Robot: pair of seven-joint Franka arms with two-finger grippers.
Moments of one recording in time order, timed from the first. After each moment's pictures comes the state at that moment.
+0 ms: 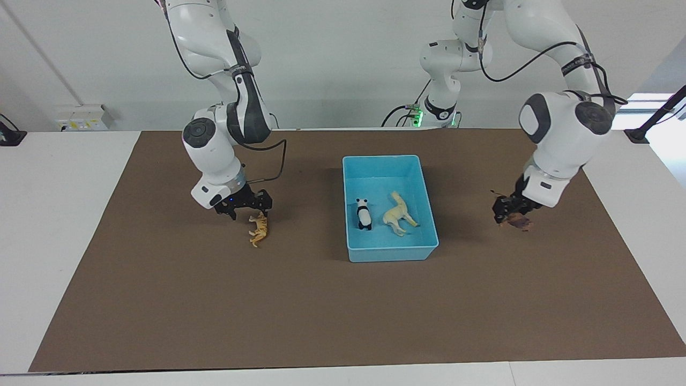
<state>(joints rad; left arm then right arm) -0.12 0.18 -0.05 -1.78 -0.03 1.99 -0.35 0.21 0.15 -0.03 -2.16 0.14 2.34 0.07</state>
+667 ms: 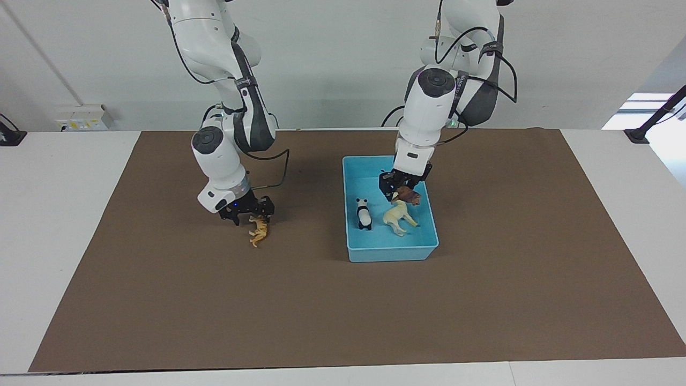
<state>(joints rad) -0.48 0.12 -0.04 -1.89 -0.03 2.09 -0.86 0.23 0.20 -0.02 -2.23 0.14 2.49 0.07</state>
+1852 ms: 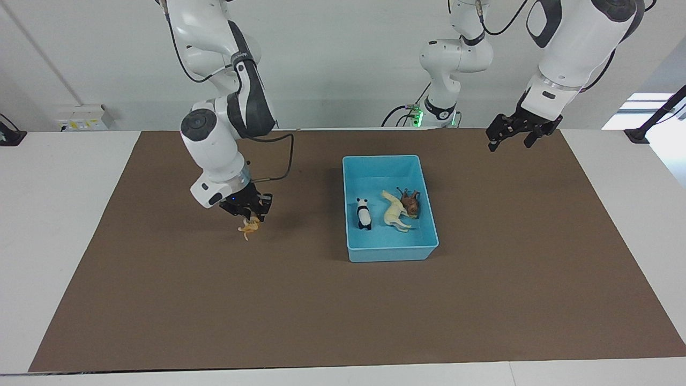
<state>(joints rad) -0.11 -0.08 0.00 -1.71 -0.03 1.58 -0.14 0.25 0.18 -0.02 -1.84 0.14 2.09 0.28</state>
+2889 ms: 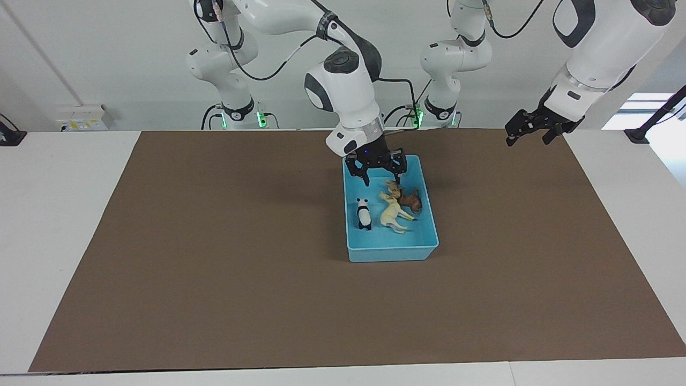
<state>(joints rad) 0.06 -0.02 -0.11 -1.61 -0.03 1.47 -0.04 0.67 0.32 -0.01 -1.60 0.14 2.18 0.82</state>
